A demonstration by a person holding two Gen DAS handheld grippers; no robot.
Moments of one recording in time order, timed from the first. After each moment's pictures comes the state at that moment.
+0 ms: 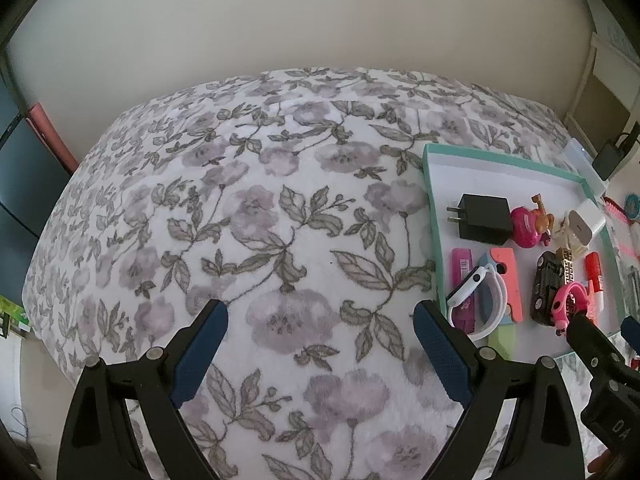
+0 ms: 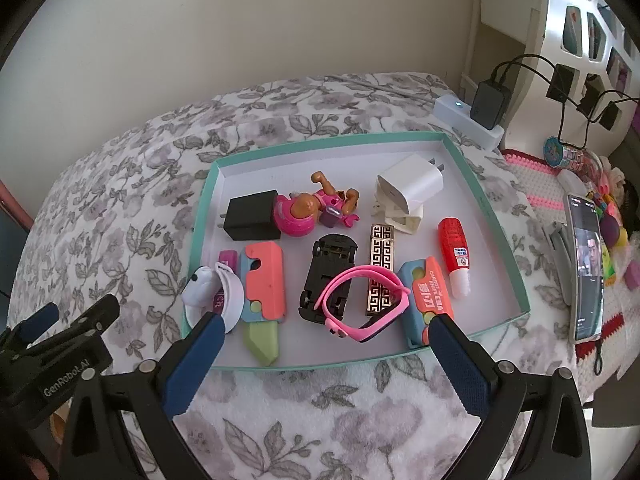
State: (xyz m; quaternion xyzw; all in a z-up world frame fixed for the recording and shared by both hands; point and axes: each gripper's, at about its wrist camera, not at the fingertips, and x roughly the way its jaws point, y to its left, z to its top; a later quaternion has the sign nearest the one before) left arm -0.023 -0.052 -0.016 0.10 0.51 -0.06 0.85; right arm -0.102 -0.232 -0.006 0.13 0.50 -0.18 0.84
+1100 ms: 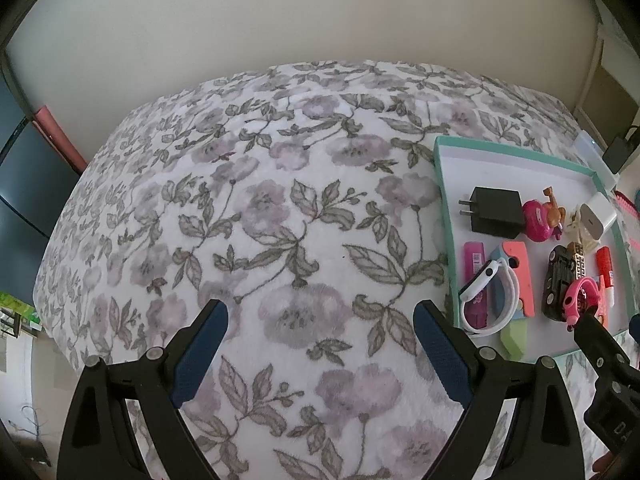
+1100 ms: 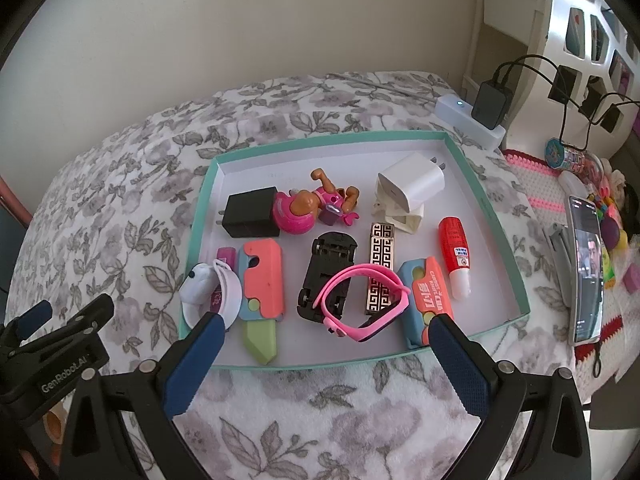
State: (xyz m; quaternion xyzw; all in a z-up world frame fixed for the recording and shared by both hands) left arm -0.023 -0.050 -0.019 0.11 0.52 -0.04 0.85; right arm -0.101 -0.231 -0.009 0.12 0.50 -0.18 0.84
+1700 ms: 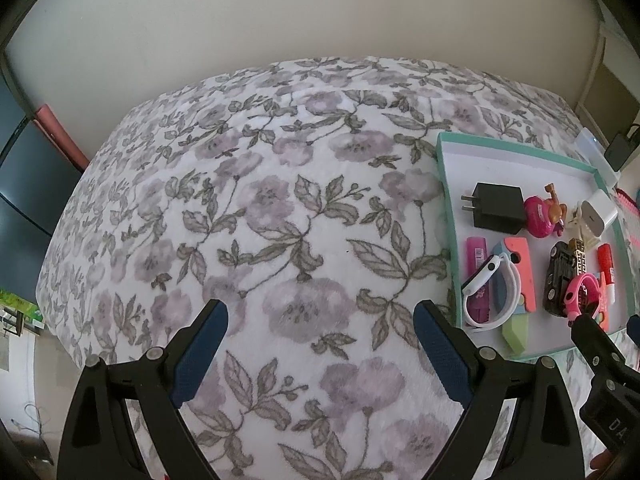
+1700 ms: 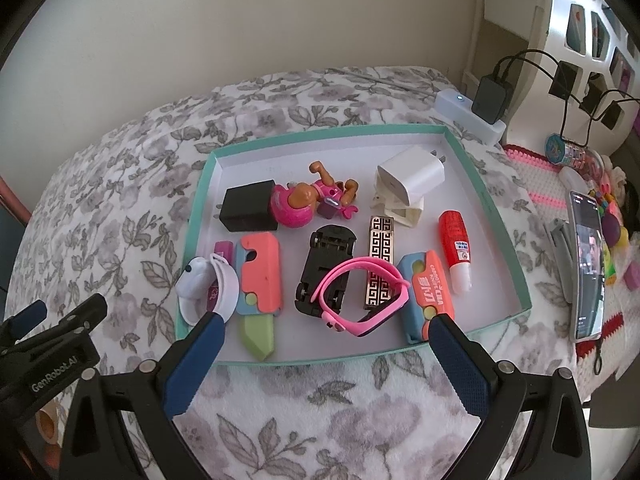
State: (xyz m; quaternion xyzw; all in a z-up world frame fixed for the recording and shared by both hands) left arm -0.024 -0.048 -0.017 0.12 0.53 -0.04 0.84; right arm -0.101 -0.232 -0.012 0.12 0.51 -0.18 0.83
